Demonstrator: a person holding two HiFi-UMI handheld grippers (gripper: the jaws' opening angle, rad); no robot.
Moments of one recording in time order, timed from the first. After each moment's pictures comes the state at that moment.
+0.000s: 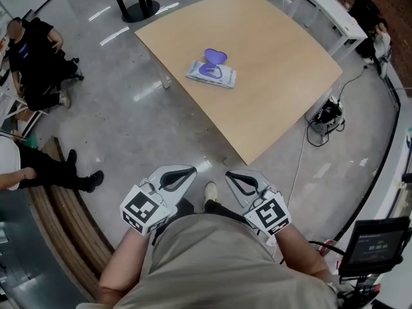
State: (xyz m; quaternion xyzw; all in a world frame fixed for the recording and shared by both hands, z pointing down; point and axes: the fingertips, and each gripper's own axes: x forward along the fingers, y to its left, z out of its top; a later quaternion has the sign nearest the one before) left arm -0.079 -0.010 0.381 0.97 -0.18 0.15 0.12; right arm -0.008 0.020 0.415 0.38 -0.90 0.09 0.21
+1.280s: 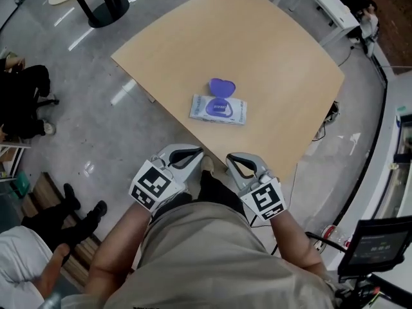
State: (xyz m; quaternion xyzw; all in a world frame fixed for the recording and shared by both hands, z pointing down) left arm -0.076 -0.321 0.434 0.97 -0.06 0.19 0.11; right arm -0.023 -0.282 0.453 0.48 -0.83 0.11 0.26
